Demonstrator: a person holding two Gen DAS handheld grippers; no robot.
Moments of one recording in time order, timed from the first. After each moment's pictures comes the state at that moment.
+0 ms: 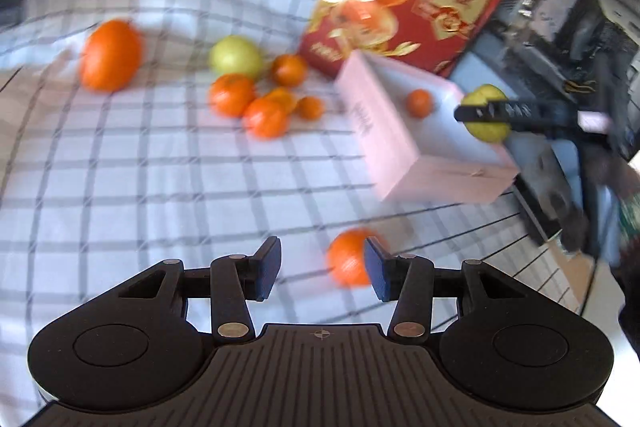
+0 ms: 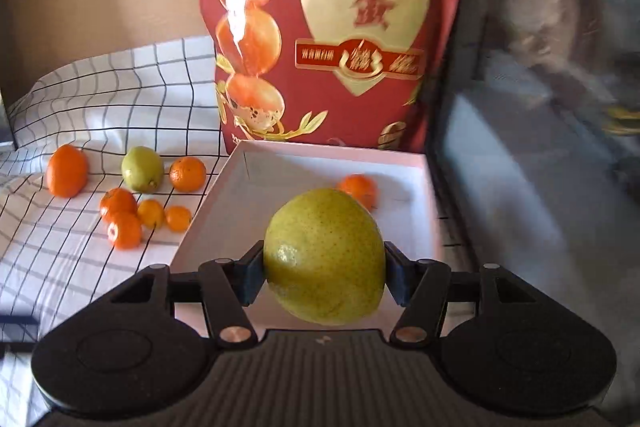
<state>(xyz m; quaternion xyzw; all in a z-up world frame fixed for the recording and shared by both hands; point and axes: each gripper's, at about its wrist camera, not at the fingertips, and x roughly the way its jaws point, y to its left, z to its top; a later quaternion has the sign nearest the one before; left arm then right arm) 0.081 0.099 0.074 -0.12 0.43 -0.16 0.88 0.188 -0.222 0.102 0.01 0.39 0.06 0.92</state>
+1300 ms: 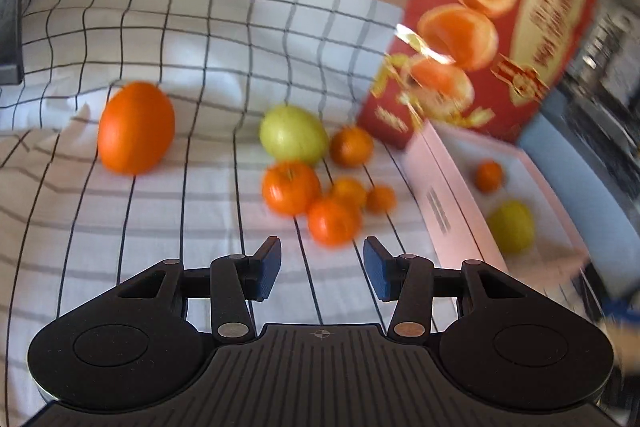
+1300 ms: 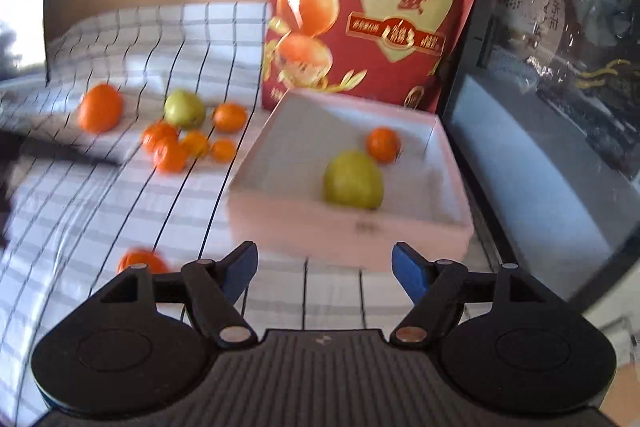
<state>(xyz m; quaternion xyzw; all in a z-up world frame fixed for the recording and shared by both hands) 0.183 0.112 0.071 -0.12 0.39 -0.10 0.91 0.072 -0.163 0.098 -0.05 0.38 0.04 0.92</state>
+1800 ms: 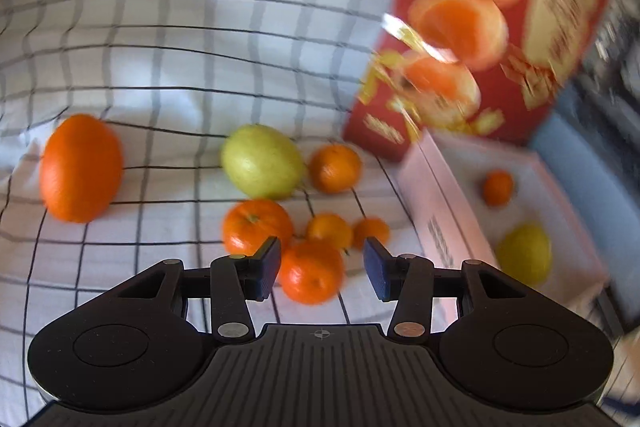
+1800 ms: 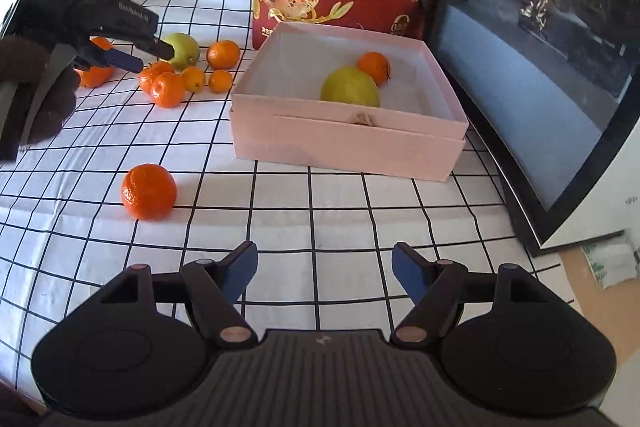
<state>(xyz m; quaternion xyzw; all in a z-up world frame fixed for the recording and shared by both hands) 0.224 0.071 0.055 -0.06 0.40 -0.12 0.91 0.035 -0.162 0.069 -0.02 0.43 0.01 0.90</state>
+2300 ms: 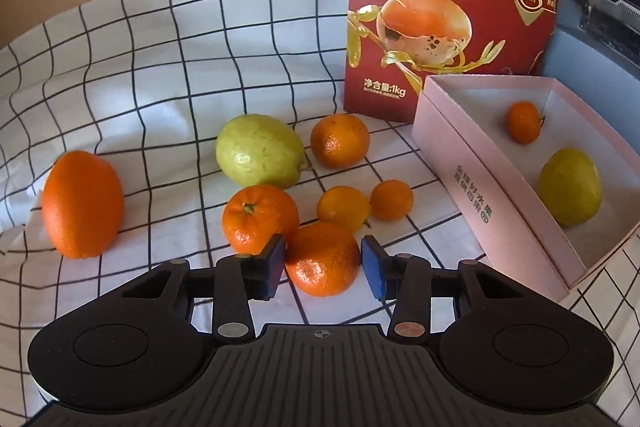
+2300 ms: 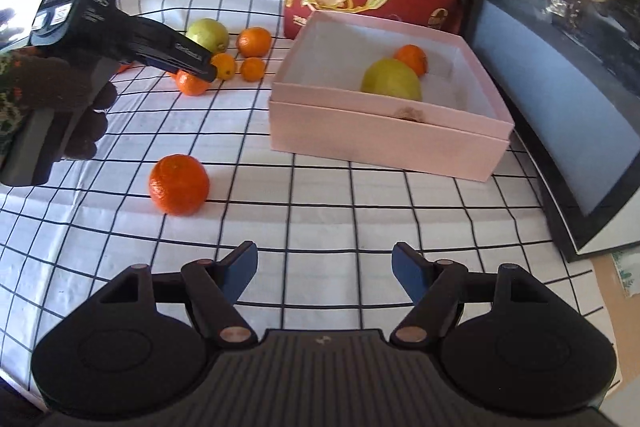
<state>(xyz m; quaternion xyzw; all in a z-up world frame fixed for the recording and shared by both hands) 0.223 0.052 0.038 0.04 0.39 -0.10 0.91 0.043 -0.140 0.061 -0.03 0.44 0.04 0.89</state>
